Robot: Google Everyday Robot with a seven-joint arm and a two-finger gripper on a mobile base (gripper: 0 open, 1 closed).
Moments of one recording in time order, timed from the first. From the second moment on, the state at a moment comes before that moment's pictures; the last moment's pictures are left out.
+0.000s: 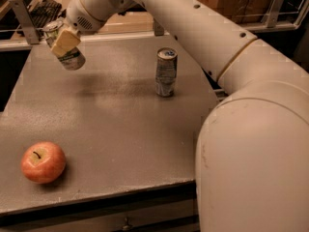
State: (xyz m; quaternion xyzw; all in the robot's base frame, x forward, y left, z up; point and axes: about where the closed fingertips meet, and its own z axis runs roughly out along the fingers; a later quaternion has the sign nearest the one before) arm 0.662 0.241 0.960 -0.66 0.61 0.22 0.38
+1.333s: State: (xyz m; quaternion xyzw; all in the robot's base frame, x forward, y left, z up) arm 0.575 0.136 0.898 -0.70 0.69 0.14 0.08
